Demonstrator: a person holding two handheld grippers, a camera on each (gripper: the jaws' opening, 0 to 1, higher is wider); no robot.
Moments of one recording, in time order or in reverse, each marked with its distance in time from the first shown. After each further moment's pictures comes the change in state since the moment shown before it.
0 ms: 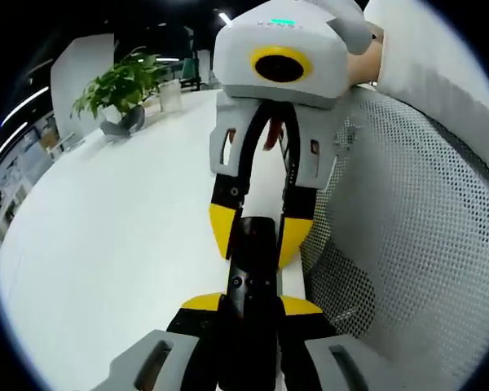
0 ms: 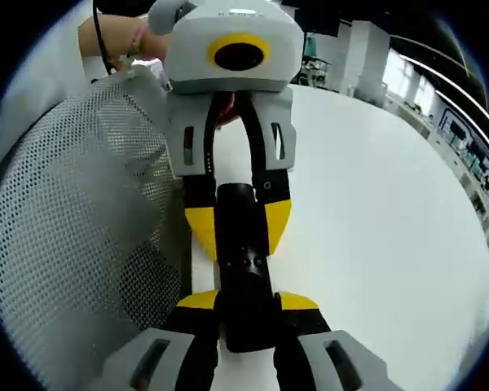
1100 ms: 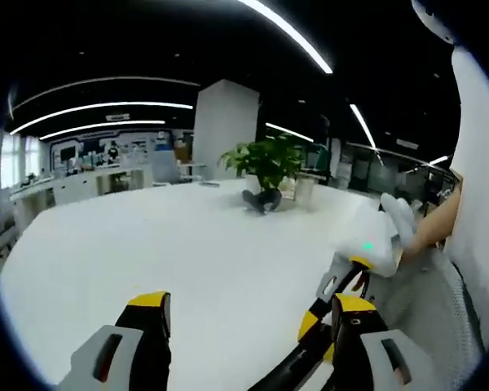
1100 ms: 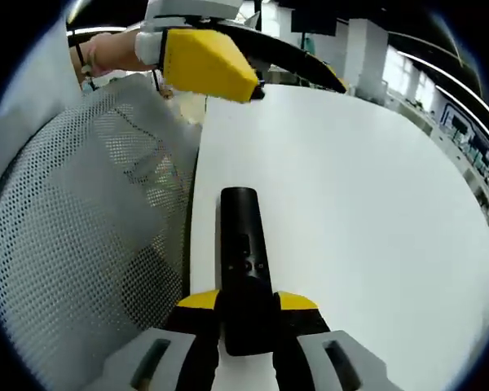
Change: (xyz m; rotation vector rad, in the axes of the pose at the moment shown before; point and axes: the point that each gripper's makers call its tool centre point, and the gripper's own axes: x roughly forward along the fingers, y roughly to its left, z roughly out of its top) left arm -0.135 0.062 0.063 -0.433 -0.557 0.599; right arm -0.001 -0.004 0.000 0.017 -0.015 0.033
